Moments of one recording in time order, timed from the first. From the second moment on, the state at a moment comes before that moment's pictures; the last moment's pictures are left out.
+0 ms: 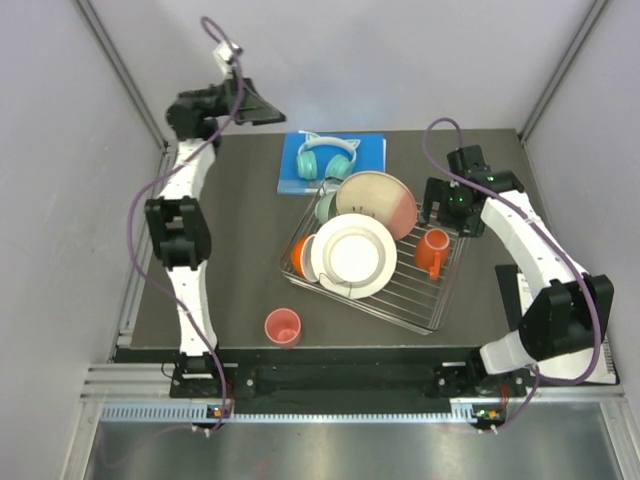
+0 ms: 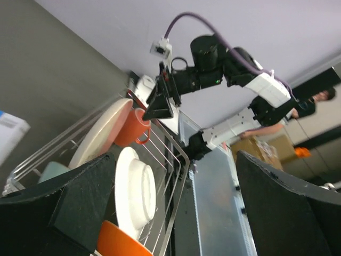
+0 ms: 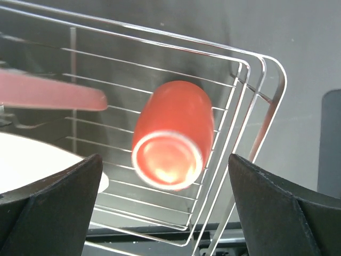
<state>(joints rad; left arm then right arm) 0.02 2.27 2.15 1.32 1.49 -1.98 0.23 1.47 1.34 -0.97 0.09 0.44</state>
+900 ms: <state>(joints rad) -0.47 1.92 2.08 -0.02 0.30 0.48 0.23 1.17 1.50 -0.78 -0.25 0.44</state>
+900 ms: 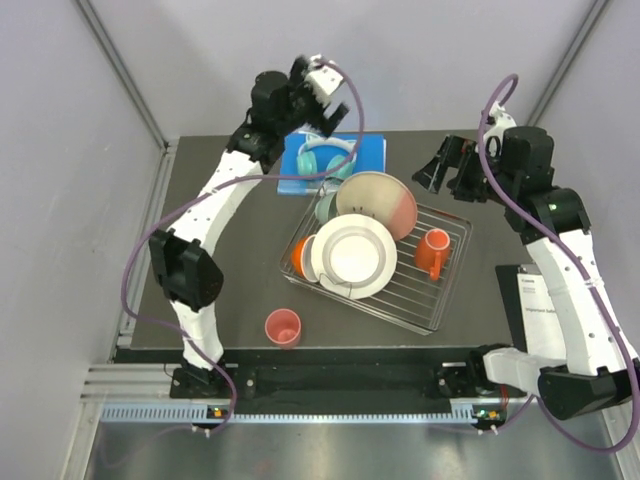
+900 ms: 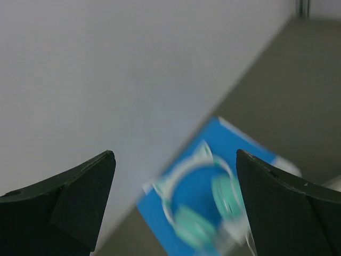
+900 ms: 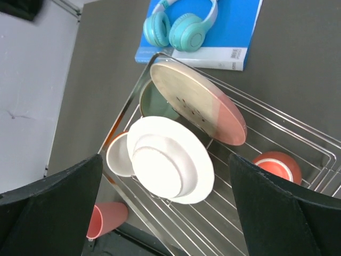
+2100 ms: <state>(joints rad) -0.28 0.77 1.13 -1.32 0.36 0.46 0.24 1.02 1.27 -0.75 -0.21 0.39</state>
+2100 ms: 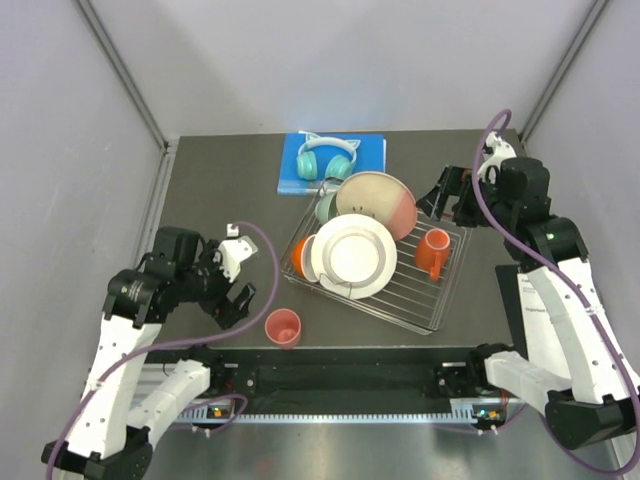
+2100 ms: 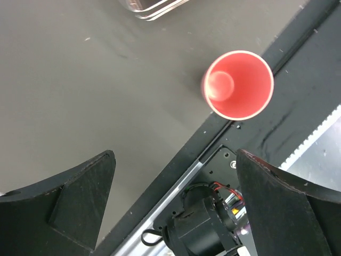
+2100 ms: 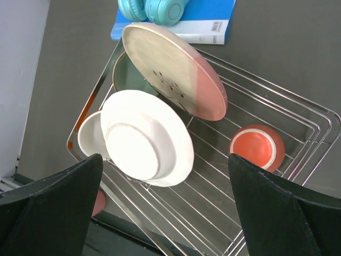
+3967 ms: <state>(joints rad) -0.42 1.12 1.12 -1.35 0.28 0.52 0.26 1.01 1.25 -0.79 -0.17 0.40</state>
